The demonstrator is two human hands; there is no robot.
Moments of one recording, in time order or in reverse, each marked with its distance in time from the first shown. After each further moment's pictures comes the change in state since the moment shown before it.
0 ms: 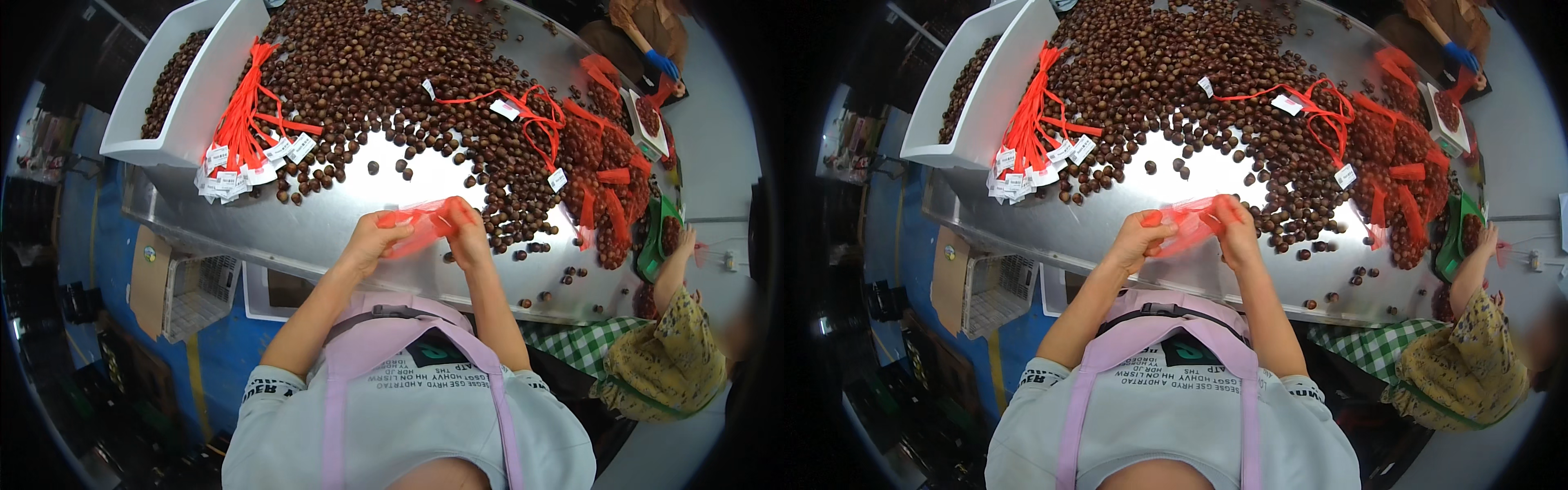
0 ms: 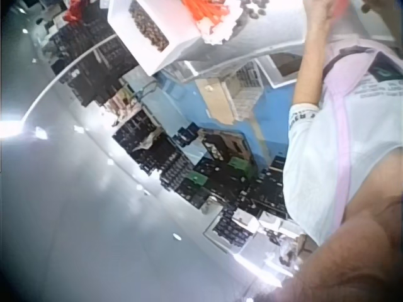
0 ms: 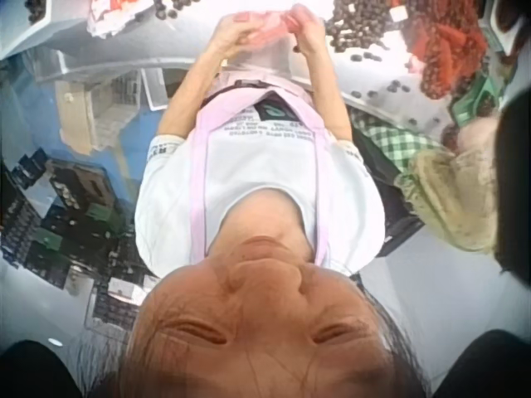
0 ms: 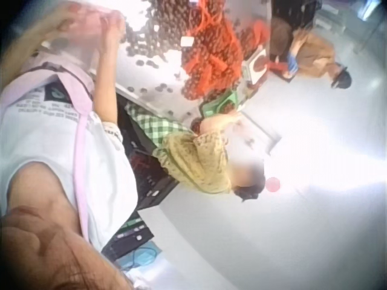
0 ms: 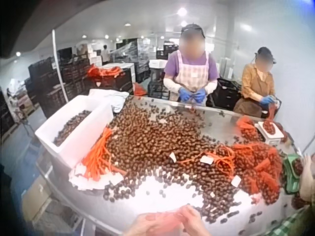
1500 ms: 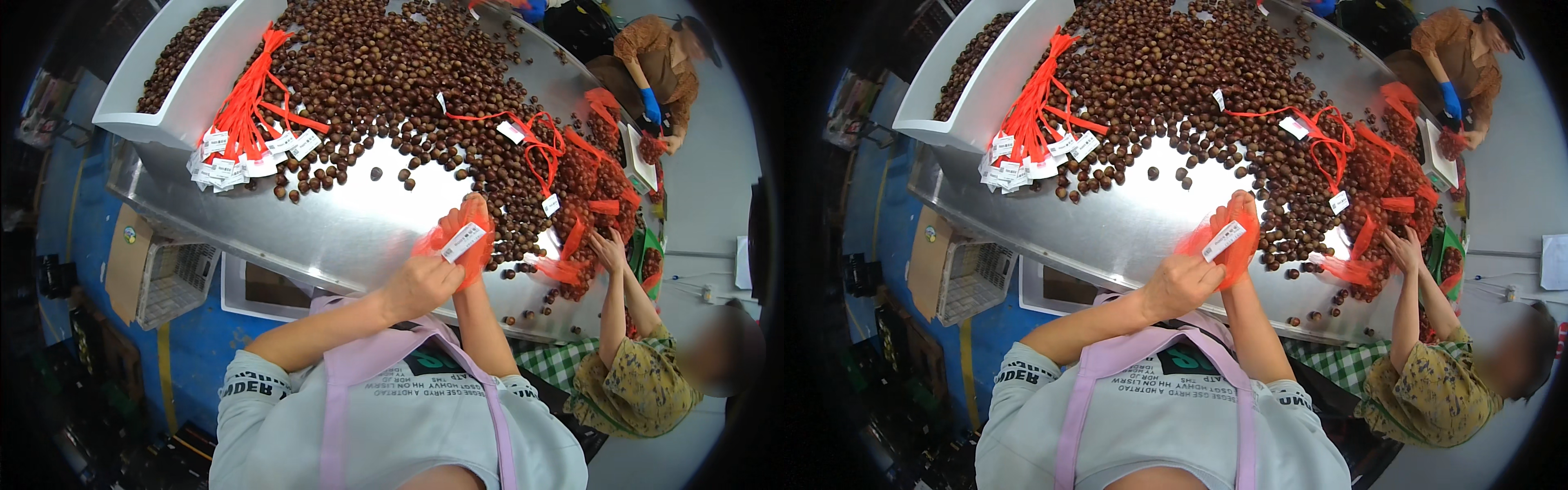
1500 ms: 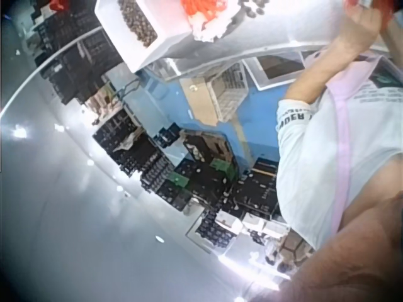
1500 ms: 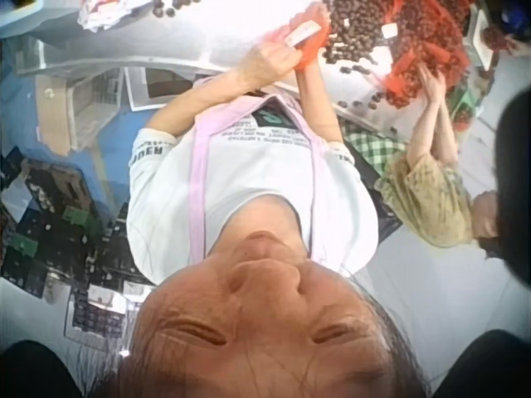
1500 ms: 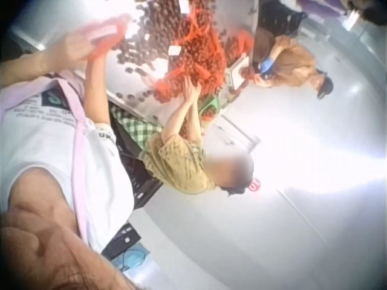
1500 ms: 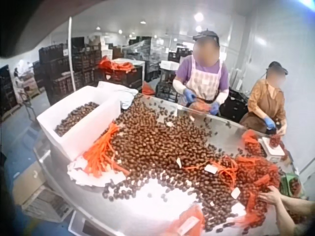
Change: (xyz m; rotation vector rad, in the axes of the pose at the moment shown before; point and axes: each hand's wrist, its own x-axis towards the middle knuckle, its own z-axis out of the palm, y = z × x) left_hand -0.024 -0.013 0.052 1.140 0.019 1.413; right_hand 0.013 -0.003 0.019 0.391 -0.184 -0.343
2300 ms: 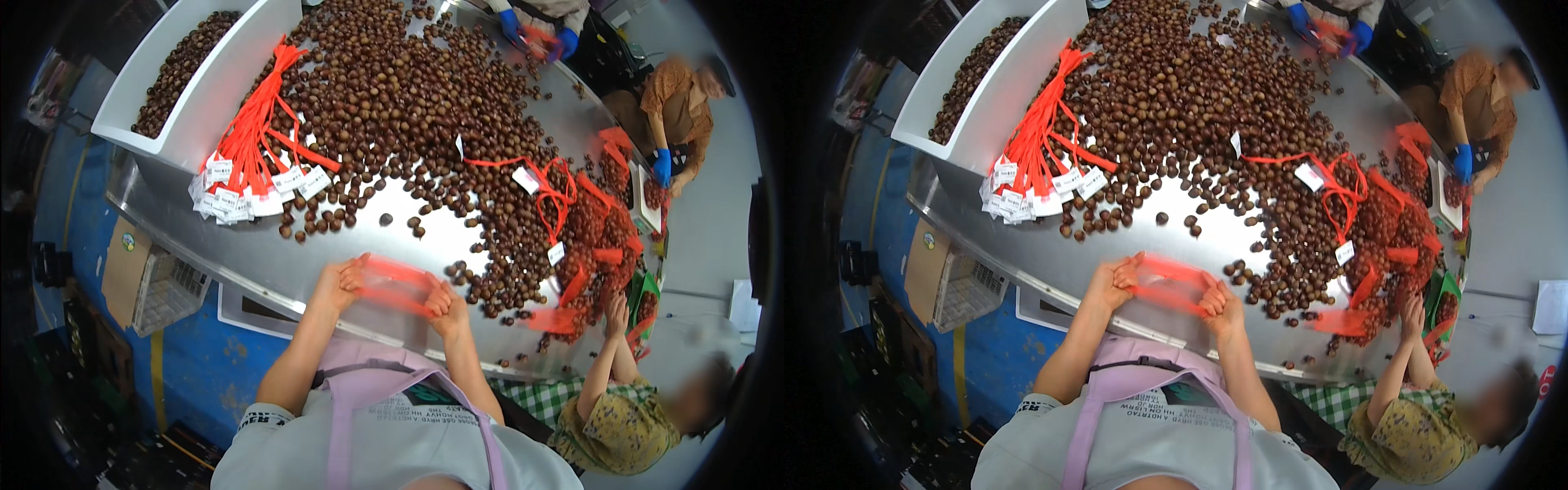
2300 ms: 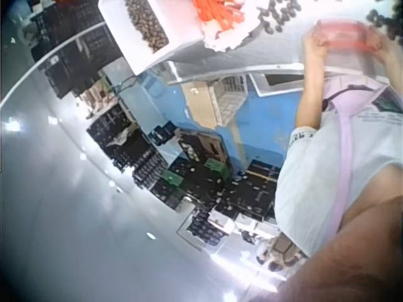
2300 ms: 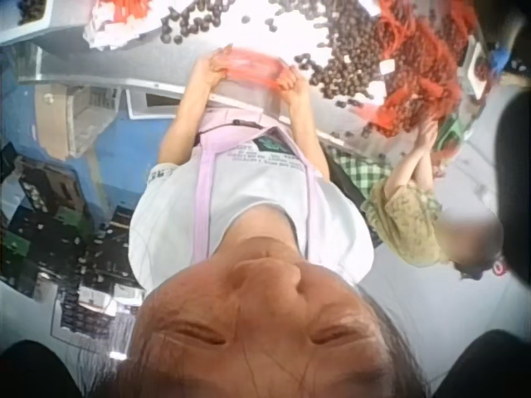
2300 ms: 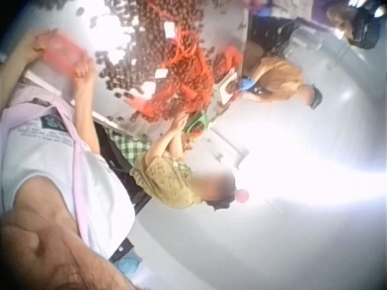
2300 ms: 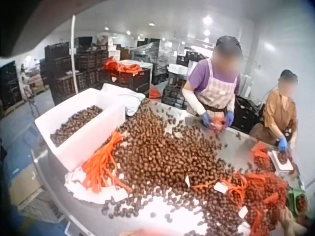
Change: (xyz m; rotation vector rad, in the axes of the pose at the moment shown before) left_hand -0.087 -0.142 -0.009 -2.199 0.802 -1.748; right_hand -0.007 0.031 -0.065 0.446 0.560 0.745
